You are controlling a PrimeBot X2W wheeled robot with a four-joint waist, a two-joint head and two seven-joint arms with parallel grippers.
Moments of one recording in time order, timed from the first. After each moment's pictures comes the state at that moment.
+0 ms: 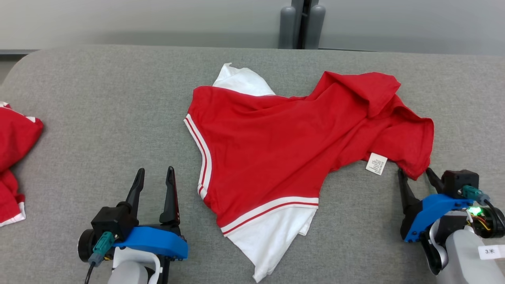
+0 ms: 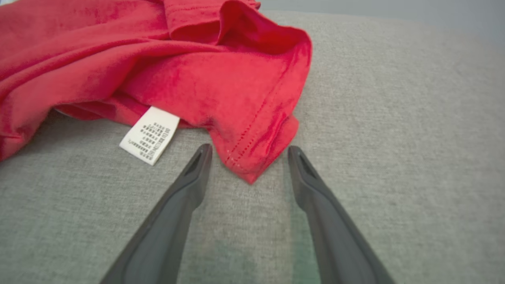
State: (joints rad) left arm -0.17 0.05 -0.14 0.37 -0.27 -0.08 -0.26; right arm -0.38 -0.11 -0.15 0.67 0.03 0.13 -0.07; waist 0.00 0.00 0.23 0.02
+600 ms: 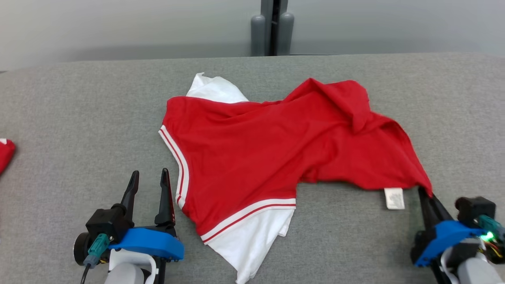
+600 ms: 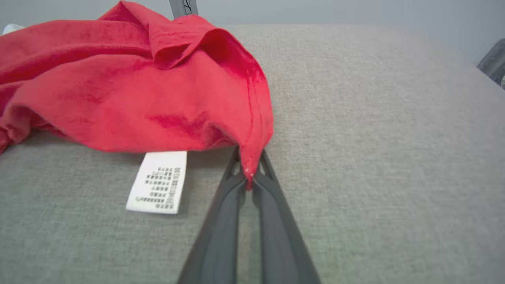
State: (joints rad) left arm -0.17 0.05 -0.11 0.38 -0.27 -0.08 -0.26; right arm -0.25 -0.13 -0.10 0.56 0.12 0.13 -0.14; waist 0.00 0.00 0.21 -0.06
